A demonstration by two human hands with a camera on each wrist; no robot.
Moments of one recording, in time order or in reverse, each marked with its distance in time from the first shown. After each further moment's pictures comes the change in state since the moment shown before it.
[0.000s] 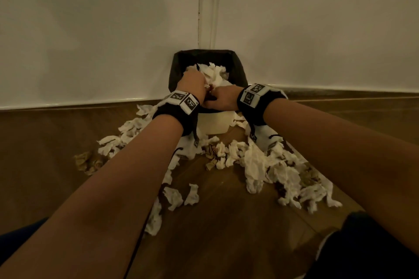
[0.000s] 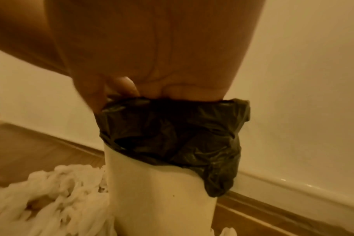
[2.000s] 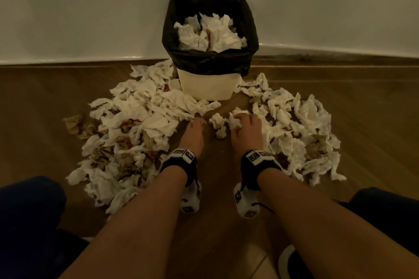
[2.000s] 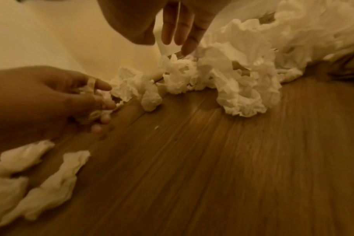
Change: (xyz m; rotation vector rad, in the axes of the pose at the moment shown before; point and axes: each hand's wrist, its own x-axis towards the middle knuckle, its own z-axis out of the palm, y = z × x) left_hand -0.123 -0.041 0.202 -0.471 -0.174 -0.212; right_hand -0.061 0.030 0.213 0.419 0.583 0.373
